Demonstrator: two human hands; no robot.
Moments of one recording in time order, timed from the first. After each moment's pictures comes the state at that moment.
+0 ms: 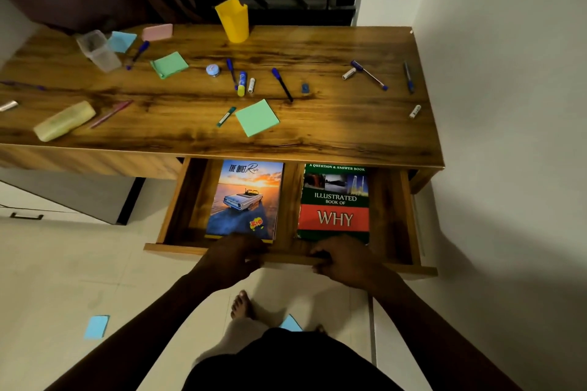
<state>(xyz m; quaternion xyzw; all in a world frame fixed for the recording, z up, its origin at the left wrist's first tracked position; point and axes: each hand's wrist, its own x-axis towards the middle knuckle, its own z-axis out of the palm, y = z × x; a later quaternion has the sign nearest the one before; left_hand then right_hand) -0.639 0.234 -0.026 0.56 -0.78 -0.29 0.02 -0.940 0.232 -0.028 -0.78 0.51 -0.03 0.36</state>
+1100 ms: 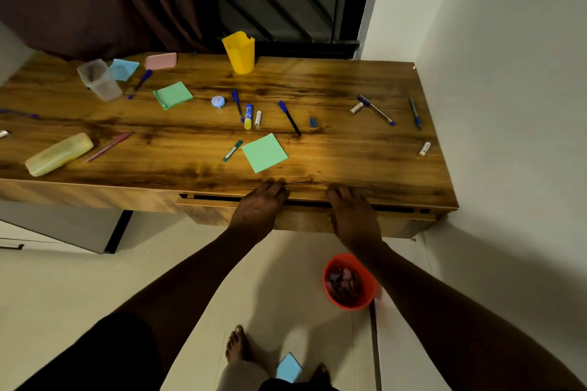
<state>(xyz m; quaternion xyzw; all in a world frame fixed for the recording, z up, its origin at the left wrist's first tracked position) -0.676 0.061 -0.010 0.53 -0.85 -0.01 -0.01 -0.922 0.090 -0.022 -0.78 0.61 -0.10 0.01</state>
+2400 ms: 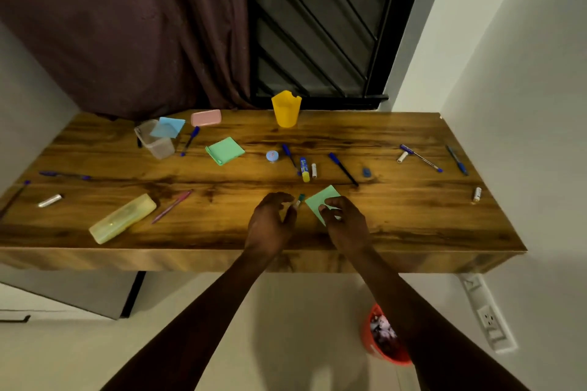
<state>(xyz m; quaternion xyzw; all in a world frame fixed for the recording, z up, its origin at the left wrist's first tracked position) -0.521 -0.014 0.049 0.58 -0.69 -0.25 0.36 -0.703 0.003 0.049 -0.48 0.71 -0.38 0.34</state>
